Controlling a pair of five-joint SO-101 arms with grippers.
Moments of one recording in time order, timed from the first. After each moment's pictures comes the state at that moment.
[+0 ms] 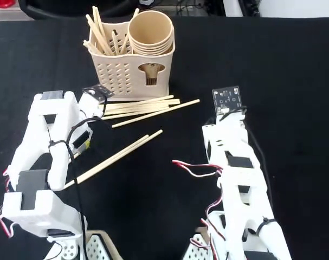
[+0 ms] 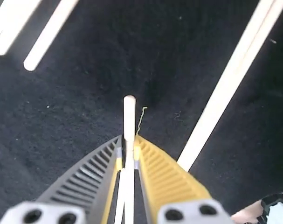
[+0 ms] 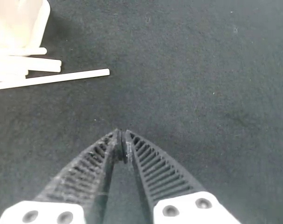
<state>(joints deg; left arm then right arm) -11.3 3.8 22.5 75.3 -45.9 4.0 -37.5 74.7 12.8 13.1</state>
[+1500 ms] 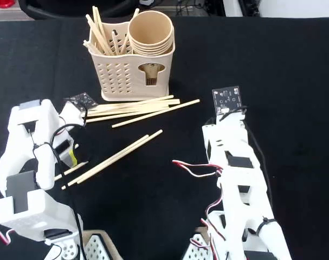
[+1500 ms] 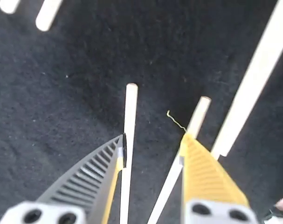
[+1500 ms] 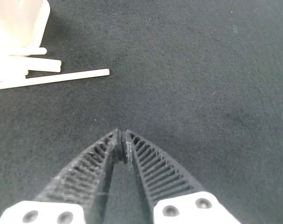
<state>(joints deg) -20.7 3.3 26.2 71.1 -62.2 4.0 -37.5 74.7 12.8 13.1</state>
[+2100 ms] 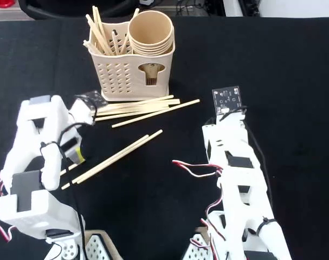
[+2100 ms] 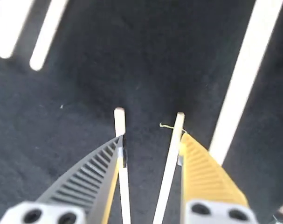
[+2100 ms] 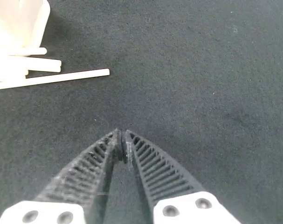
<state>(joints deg) -15.8 3.3 27.6 67.2 -62.2 4.0 -37.5 74.7 12.8 13.1</state>
